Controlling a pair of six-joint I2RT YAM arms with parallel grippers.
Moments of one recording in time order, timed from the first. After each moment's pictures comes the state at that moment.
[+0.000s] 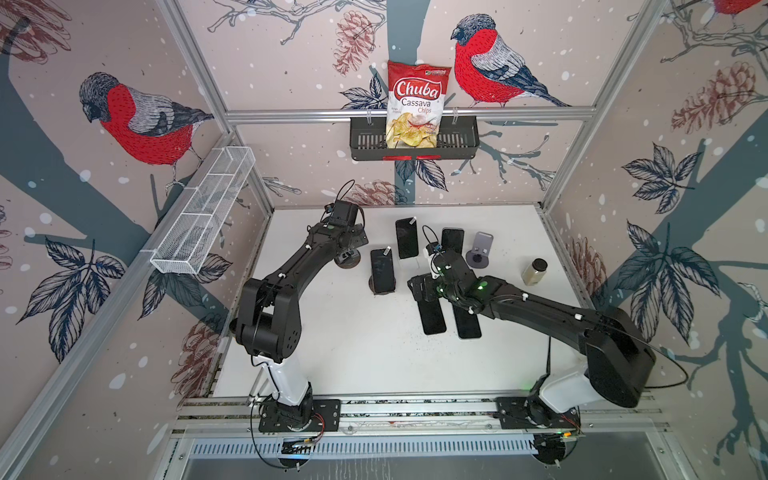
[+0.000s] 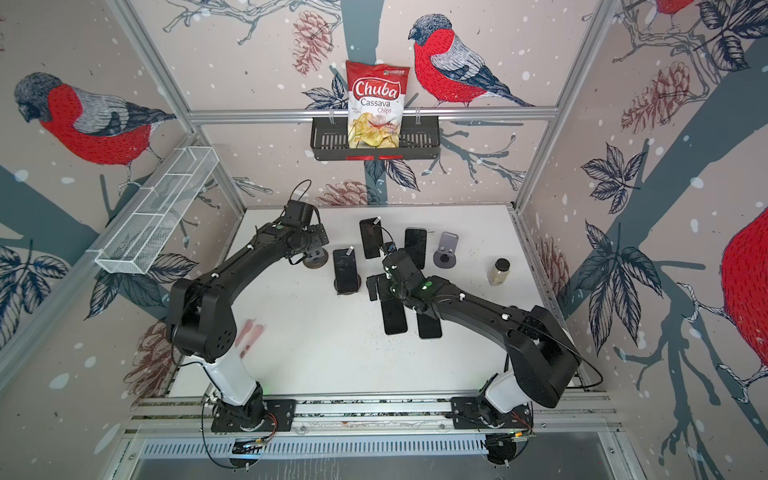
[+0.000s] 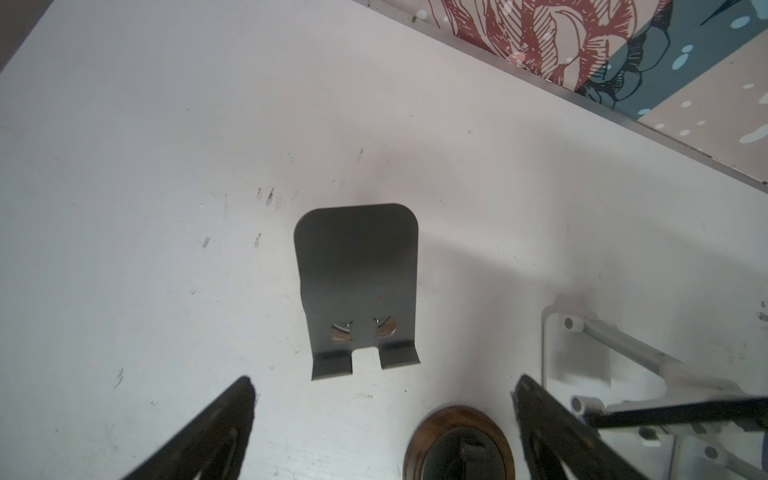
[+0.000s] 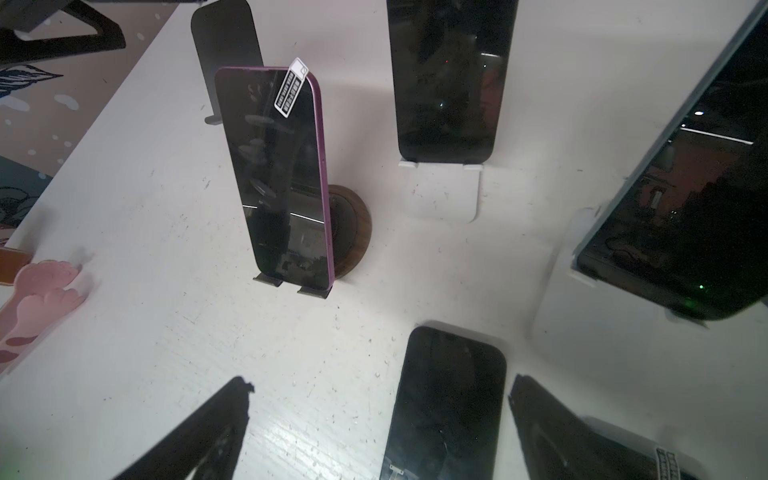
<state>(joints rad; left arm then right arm) -0.30 1.75 1.42 -0.60 -0.21 -0.59 0.83 1.50 0.98 -0.21 0.10 0.36</state>
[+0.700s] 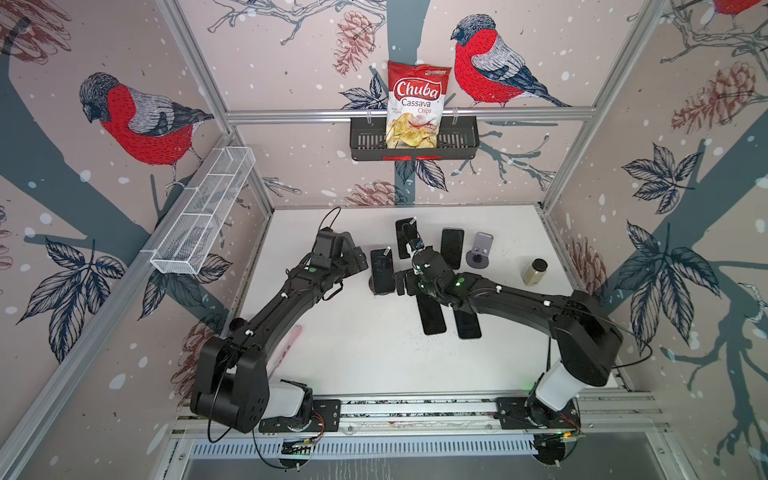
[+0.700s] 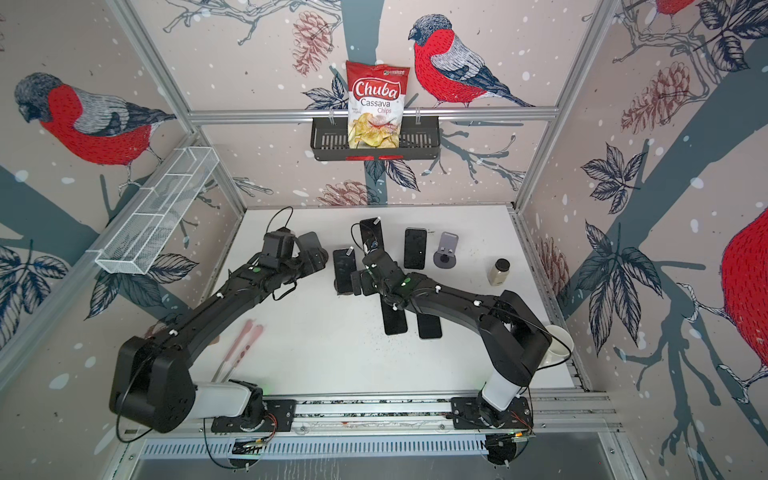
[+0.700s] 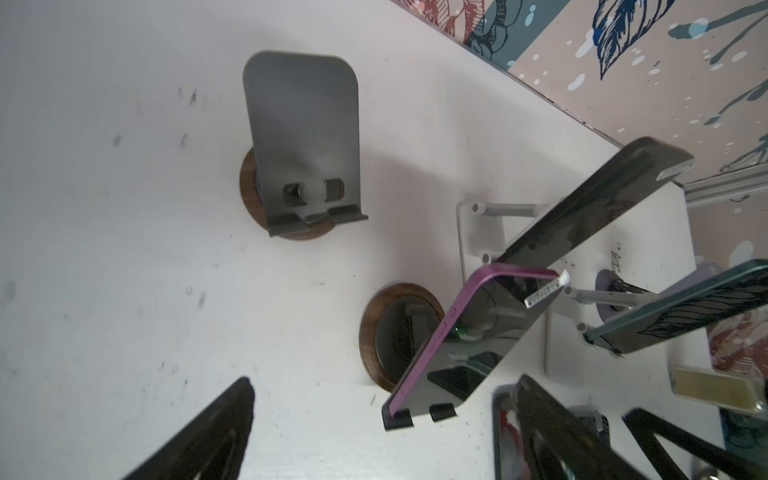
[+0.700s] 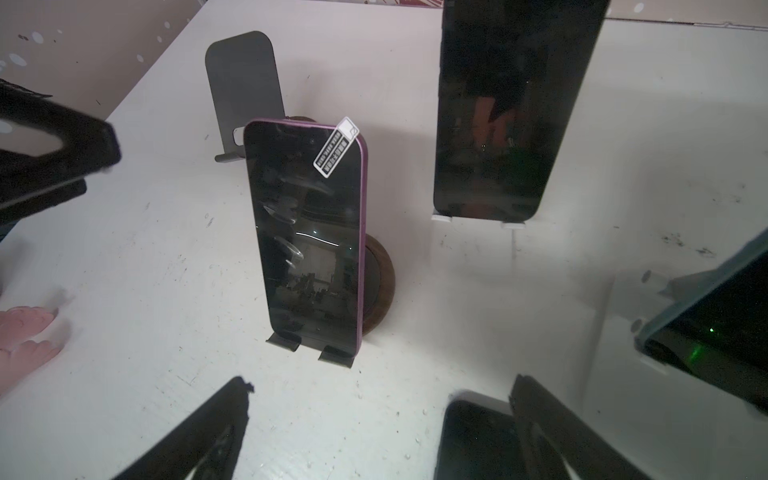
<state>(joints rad) -0.30 1.33 0.93 -0.36 0.04 -0.63 0.90 1.69 1.13 -0.13 0.19 0.37</state>
